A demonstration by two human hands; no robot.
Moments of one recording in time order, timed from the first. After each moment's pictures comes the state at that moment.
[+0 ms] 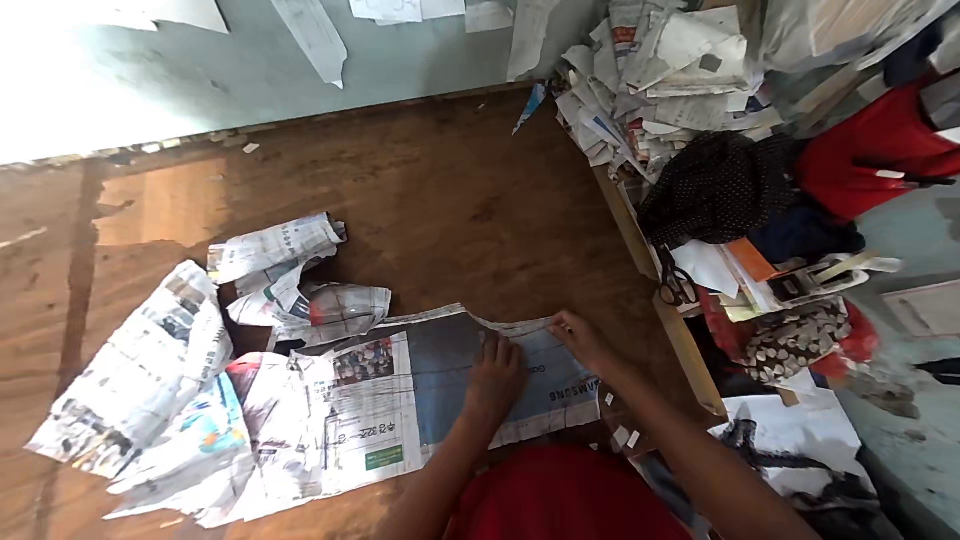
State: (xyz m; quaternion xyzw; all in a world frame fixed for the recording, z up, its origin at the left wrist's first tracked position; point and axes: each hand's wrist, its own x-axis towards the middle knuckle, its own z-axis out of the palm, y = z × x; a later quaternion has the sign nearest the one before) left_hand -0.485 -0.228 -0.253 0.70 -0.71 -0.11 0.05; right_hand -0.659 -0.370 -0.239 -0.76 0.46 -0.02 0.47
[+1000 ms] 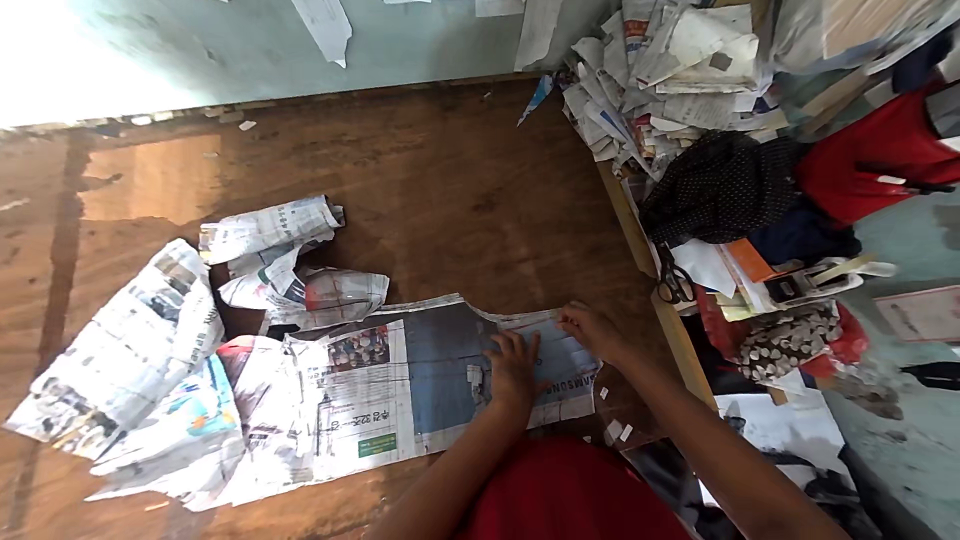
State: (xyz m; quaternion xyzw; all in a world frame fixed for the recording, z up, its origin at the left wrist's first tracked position) left_hand -0.529 -0.261 -0.213 0.70 -0.61 -0.31 -0.20; right_hand -0.673 -0.391 -0.234 -0.82 0.40 0.06 0.40
